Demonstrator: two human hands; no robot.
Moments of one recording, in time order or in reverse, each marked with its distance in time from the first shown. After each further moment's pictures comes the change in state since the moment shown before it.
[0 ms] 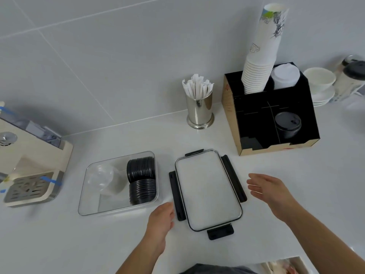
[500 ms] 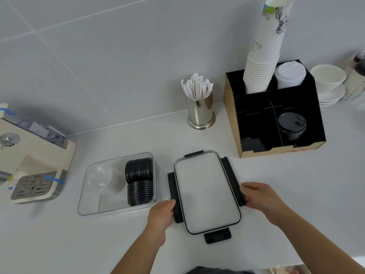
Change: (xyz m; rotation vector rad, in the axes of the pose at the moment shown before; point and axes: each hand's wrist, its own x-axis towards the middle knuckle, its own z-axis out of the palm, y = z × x) left_hand 0.029 0.000 0.012 -0.034 0.086 -0.055; right_hand 0.017 0.010 0.006 -0.226 -0.154 0.037
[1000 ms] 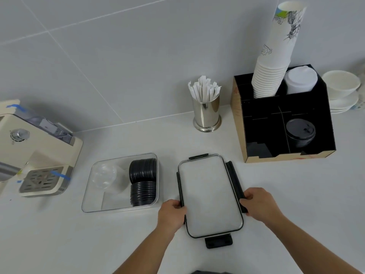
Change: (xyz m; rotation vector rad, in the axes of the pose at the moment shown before) left_hand -0.011 0.010 0.026 0.385 0.076 0.142; right_hand 0.013 -0.003 0.015 -0.457 0.126 -0.069
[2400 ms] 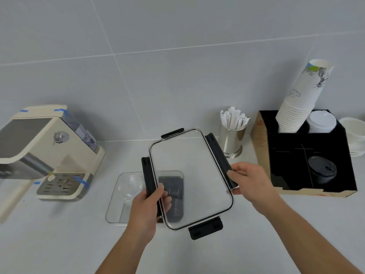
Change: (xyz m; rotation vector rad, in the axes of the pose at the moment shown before) left_hand -0.039 0.046 -0.153 -0.846 0.005 0.151; right_hand -0.066 -0.180 0.006 0.451 -0.027 -0.411
